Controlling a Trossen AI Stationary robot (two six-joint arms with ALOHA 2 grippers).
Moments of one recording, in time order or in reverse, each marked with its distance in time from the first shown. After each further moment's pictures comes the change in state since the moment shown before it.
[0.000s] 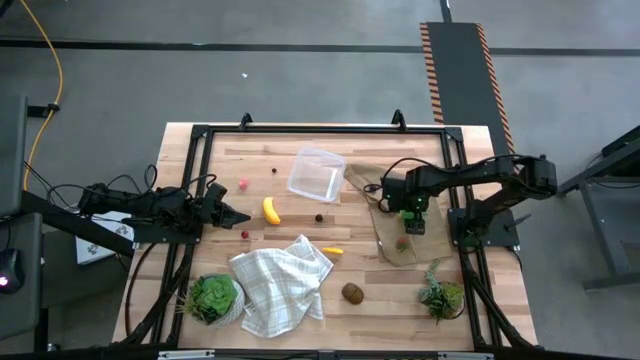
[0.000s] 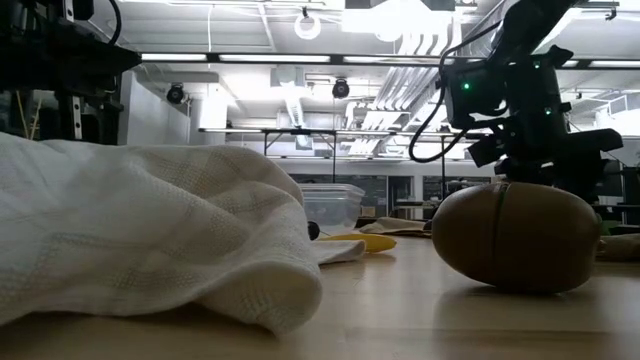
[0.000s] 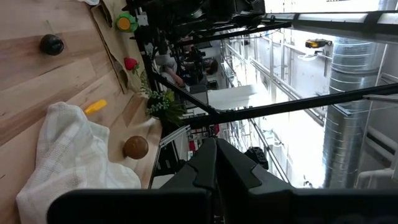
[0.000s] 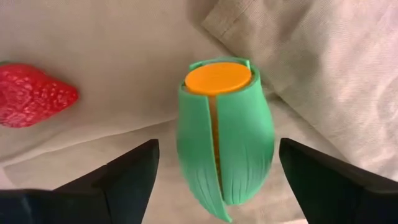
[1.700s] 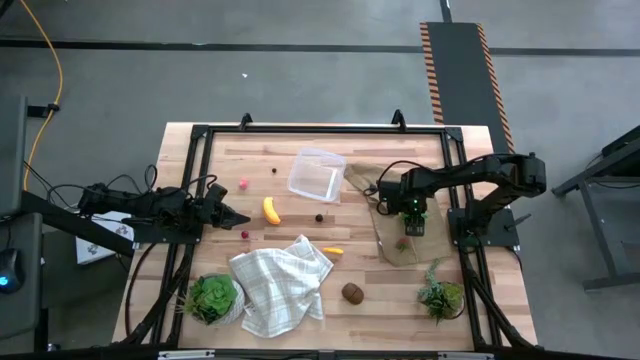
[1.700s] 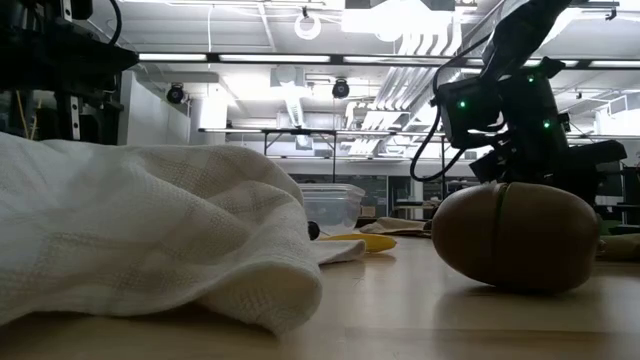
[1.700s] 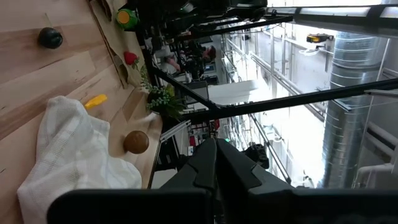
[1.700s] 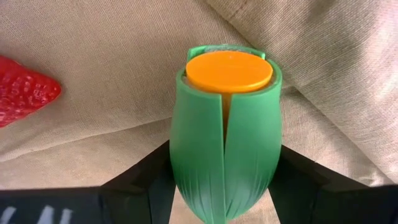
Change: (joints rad) left arm 0.000 0.000 0.000 -0.005 0.023 0.000; right arm 0.000 0.088 0.002 -0.002 -0.010 0.000
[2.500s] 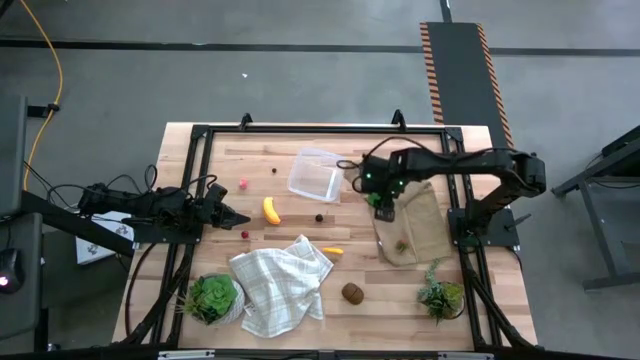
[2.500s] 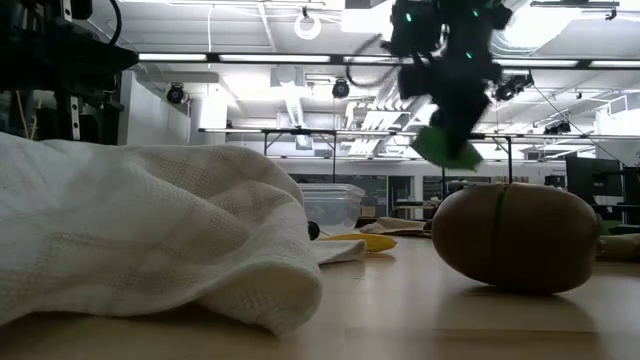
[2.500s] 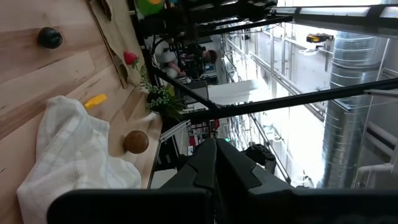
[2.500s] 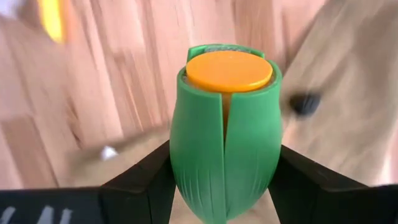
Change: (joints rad) left arm 0.000 0.000 0.000 0.000 0.000 0.000; right arm 0.001 0.000 0.411 0.008 -0.057 0.067
